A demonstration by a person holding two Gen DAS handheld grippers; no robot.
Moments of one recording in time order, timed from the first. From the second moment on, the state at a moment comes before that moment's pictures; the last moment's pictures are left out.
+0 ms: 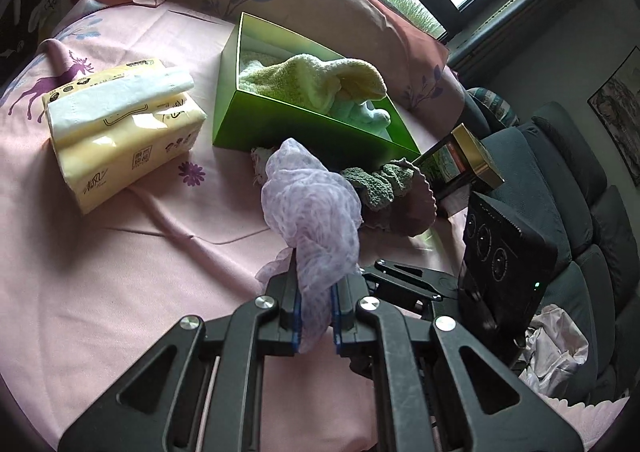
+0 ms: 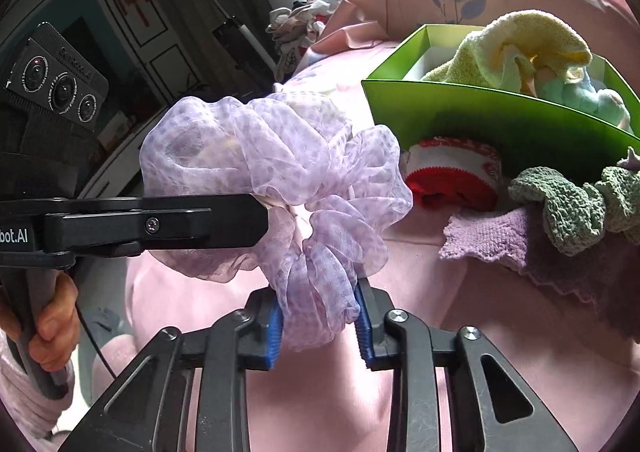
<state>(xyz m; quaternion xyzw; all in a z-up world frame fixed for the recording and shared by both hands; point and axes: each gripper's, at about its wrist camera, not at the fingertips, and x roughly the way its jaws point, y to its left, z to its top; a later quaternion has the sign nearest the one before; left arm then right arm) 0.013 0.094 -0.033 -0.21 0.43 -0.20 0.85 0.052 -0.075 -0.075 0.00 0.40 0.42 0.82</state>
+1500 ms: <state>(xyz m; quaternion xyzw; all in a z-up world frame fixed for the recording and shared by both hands) 0.058 -0.040 0.060 -0.01 0.37 -0.22 0.91 0.062 -0.190 0.017 0.01 0.26 0.29 0.92</state>
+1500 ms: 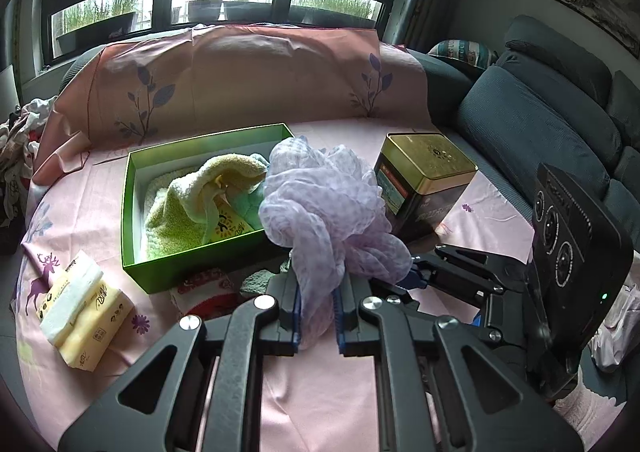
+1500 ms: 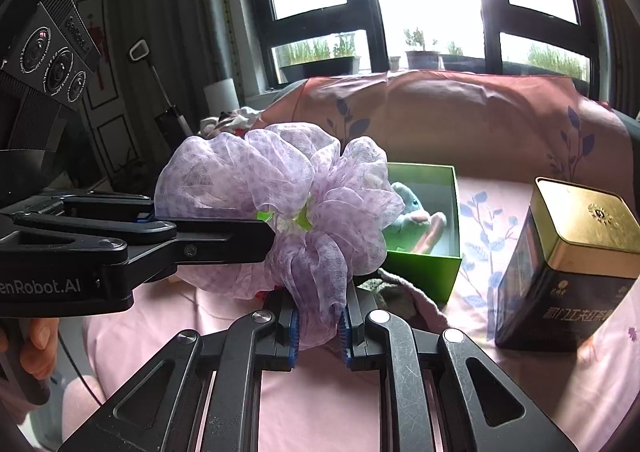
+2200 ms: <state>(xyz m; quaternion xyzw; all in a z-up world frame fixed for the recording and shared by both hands) 0.181 -0.006 0.063 -0.02 0.38 -0.17 0.91 0.171 -0.146 0.026 -0.01 0.27 0.28 0.92</state>
